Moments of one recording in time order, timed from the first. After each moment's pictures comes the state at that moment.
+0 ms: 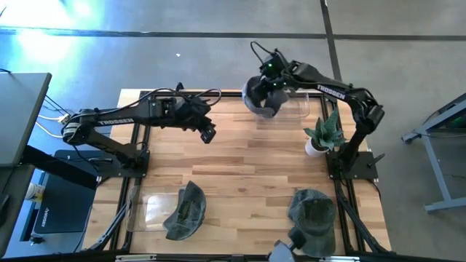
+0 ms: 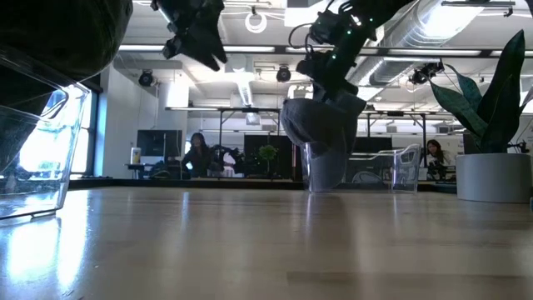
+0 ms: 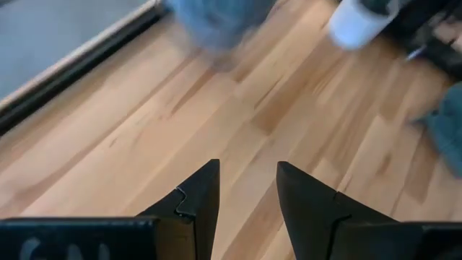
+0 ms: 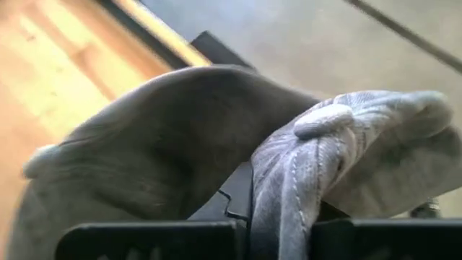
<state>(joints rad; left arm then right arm) 0.19 1.30 1.25 -0.71 -0.19 -0.46 -0.66 1.72 1.54 -0.68 0.07 0.16</state>
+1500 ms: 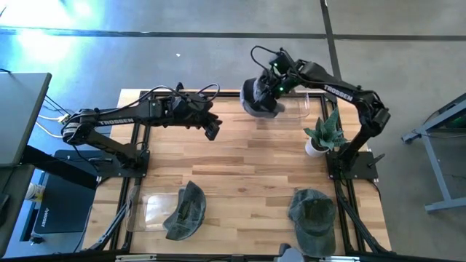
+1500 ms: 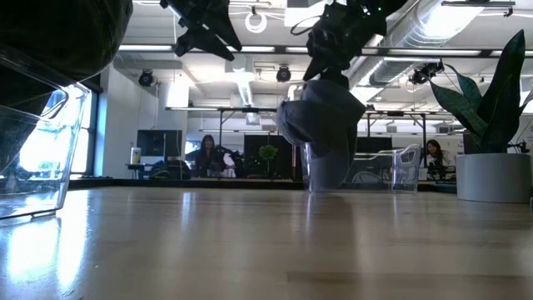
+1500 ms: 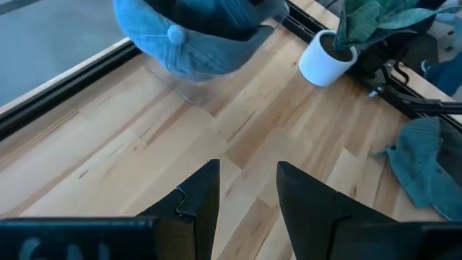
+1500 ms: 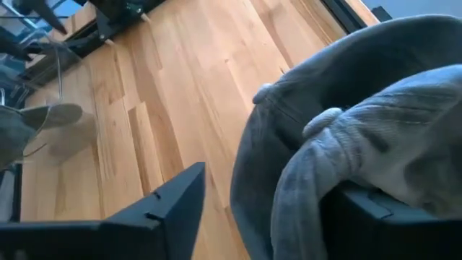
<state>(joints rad) 0.19 1.30 1.24 -0.57 -0.16 -0.48 -0.67 1.65 1.54 -0.80 -0.50 0.00</state>
